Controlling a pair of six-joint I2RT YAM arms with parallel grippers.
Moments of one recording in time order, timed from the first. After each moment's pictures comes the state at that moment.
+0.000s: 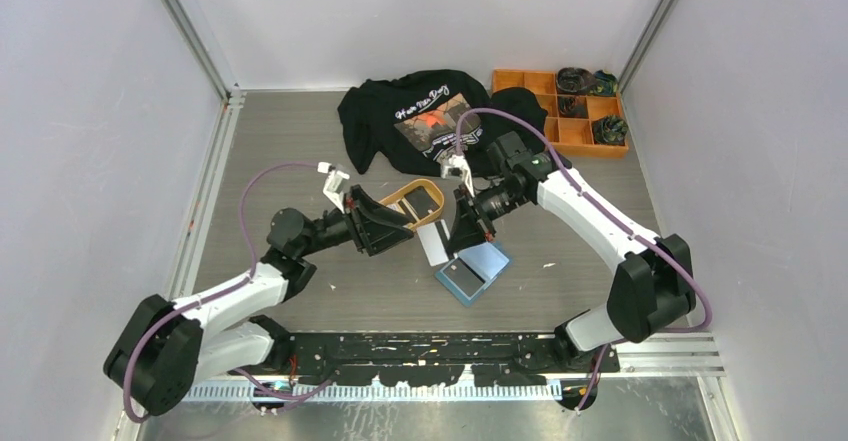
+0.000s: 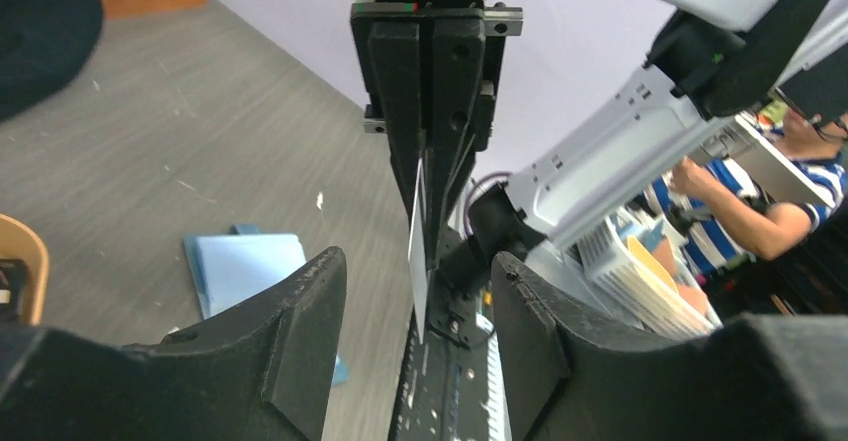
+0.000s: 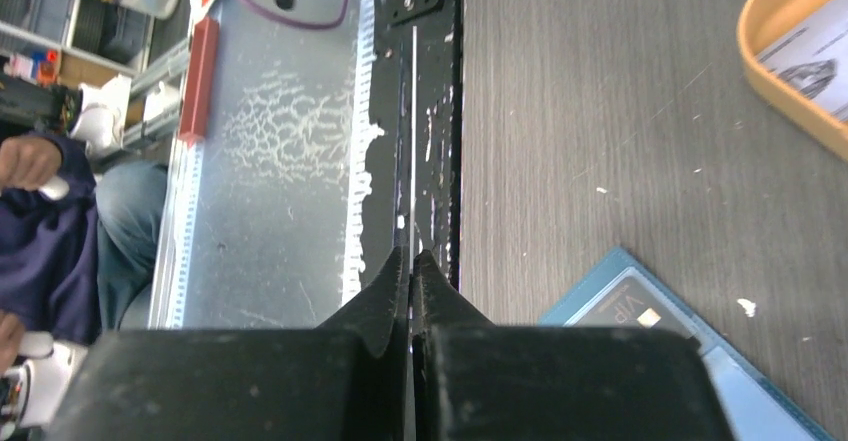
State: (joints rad) left arm -0.56 1.10 0.35 1.05 0.69 -0.83; right arm 0.46 1.45 1.18 -0.95 -1.18 -0.54
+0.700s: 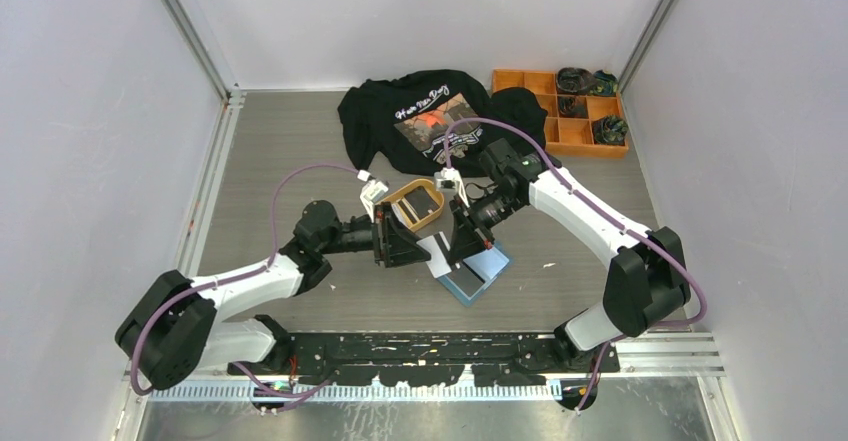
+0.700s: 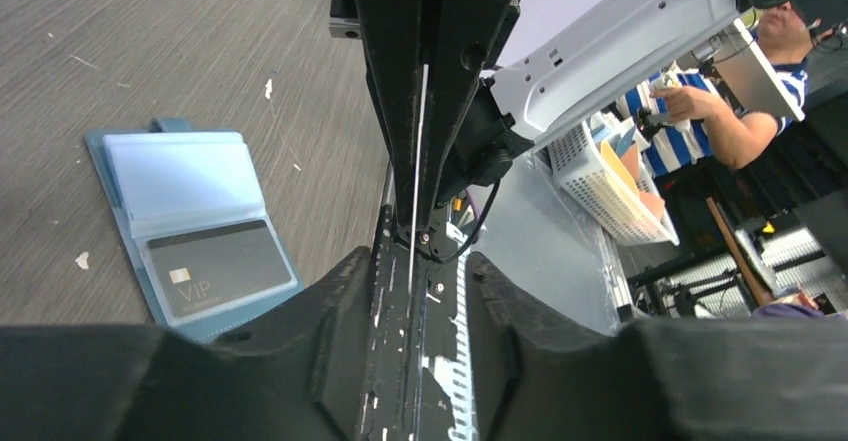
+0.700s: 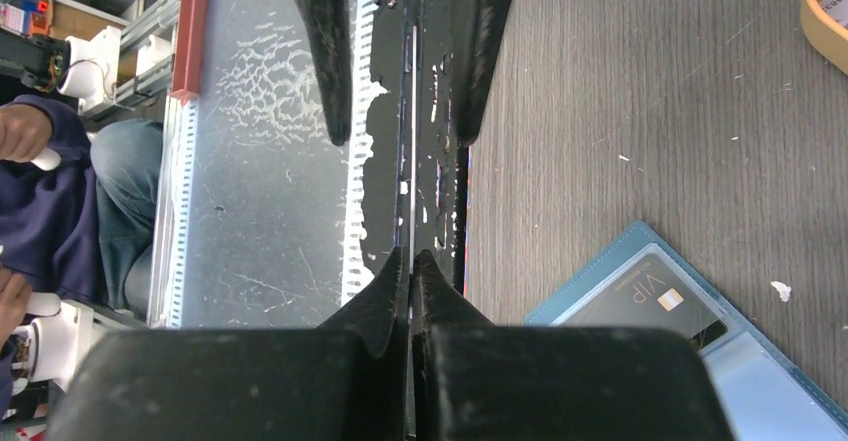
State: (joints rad) left arm -0.67 1.20 0.44 0.80 0.81 -0.74; right arm 0.51 1.49 1.19 -1.07 -1.12 -0.66
